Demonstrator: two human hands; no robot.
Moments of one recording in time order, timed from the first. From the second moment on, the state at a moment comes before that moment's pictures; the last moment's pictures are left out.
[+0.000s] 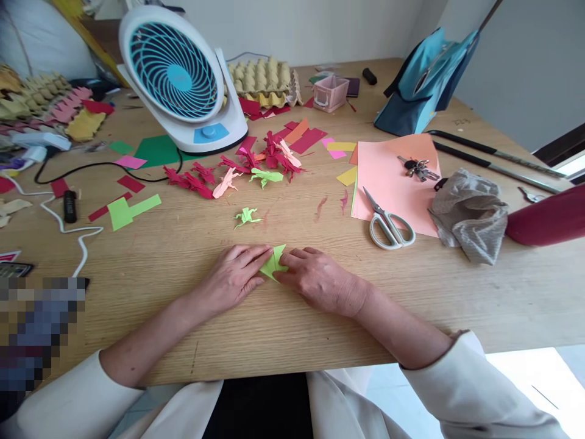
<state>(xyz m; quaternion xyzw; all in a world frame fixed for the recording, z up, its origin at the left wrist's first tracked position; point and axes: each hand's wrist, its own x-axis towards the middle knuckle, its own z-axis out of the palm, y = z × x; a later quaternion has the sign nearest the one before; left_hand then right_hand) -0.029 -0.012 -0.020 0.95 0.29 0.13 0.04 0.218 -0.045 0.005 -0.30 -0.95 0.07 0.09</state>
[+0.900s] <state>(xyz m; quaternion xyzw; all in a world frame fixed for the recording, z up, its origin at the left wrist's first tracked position) -0.044 -0.022 -0.007 0.97 0.25 0.01 0.00 0.218 -0.046 0.005 -0.30 -0.94 0.08 0.10</state>
